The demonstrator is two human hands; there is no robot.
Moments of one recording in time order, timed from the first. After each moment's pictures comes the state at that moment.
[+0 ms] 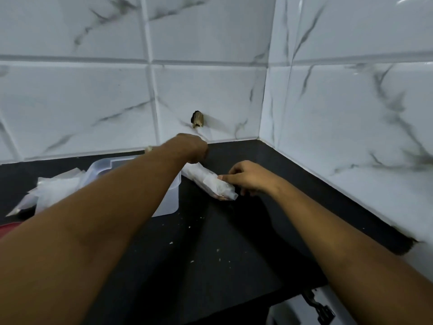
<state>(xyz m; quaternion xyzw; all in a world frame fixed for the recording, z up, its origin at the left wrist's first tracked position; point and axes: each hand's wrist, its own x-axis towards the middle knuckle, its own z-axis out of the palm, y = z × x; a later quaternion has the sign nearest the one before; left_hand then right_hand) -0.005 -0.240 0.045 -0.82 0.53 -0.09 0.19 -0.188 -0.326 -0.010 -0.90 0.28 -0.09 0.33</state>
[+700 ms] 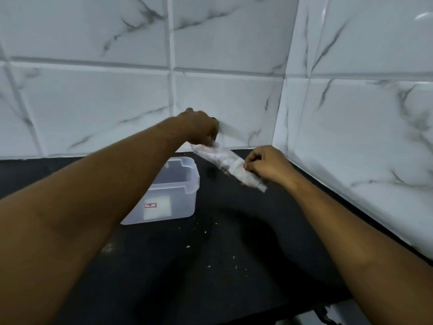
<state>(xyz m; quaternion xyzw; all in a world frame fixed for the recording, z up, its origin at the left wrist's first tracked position) 0.018 -0.207 0.105 -0.82 0.55 -0.15 0.08 -0.178 -0.326 0.028 -0.89 0.28 -0.24 0.28</state>
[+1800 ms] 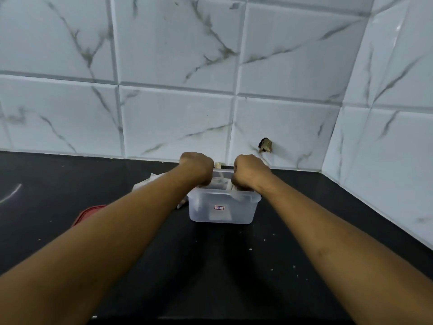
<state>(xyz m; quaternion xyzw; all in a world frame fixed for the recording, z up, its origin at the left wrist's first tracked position) 0.016 -0.046 0.064 -0.93 0.34 -0.08 0.12 -0.070 -0.165 0.059 -0.97 0.22 -0.12 0.07</state>
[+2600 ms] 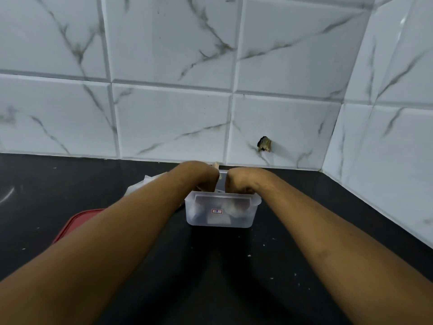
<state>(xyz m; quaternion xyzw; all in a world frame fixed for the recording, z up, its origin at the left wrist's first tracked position) 0.034 -0.075 0.051 -0.91 0.40 0.08 0.09 -0.053 -0.169 0.061 -0.98 0.17 0.09 0.04</state>
